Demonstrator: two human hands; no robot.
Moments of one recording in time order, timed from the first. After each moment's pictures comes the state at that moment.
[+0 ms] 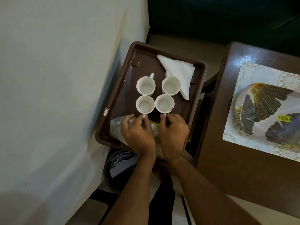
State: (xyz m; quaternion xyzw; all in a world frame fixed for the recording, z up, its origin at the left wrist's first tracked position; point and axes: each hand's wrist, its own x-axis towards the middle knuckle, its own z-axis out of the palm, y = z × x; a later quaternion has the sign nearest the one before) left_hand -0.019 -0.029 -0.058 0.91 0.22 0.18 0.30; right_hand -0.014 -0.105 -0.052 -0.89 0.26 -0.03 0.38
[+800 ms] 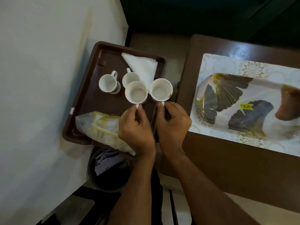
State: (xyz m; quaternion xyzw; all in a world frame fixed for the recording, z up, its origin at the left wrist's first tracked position) left_hand -0.027 -0.156 -0.011 0.87 0.22 0.26 0.35; right_hand -0.029 -0.228 -0.001 -0.84 0.23 -0.16 0.46
